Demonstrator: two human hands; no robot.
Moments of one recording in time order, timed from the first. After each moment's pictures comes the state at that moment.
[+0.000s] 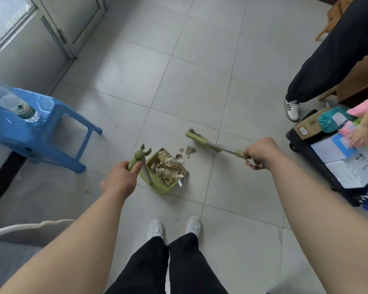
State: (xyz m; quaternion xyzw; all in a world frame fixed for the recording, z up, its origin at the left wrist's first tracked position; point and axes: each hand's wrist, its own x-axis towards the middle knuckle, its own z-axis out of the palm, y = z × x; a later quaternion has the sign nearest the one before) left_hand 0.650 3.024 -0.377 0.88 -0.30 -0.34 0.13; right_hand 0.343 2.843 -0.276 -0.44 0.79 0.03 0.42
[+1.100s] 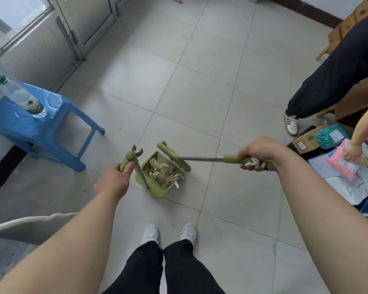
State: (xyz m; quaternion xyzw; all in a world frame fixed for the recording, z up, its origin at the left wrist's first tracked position) left_hand 0.669 3.038 -0.362 0.88 -0.24 -0.36 0.18; right_hand 0.381 2.845 -0.223 -0.47 0.73 0.10 0.49
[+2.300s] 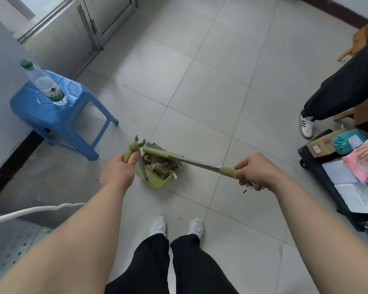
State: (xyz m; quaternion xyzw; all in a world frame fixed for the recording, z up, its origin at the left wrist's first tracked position) left_hand 0.704 3.058 -0.361 0.91 -0.21 -0.31 0.19; right_hand 0.412 2.898 -0.263 -0.59 0.65 0.16 0.45
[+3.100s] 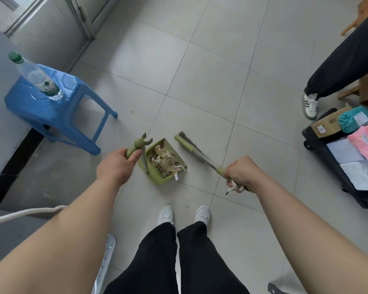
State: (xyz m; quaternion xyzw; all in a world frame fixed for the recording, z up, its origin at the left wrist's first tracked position) left_hand 0.725 3.073 -0.364 0.88 -0.33 -0.34 0.11; right_hand 0.440 2.953 -0.300 -0.48 0.71 0.13 0.50
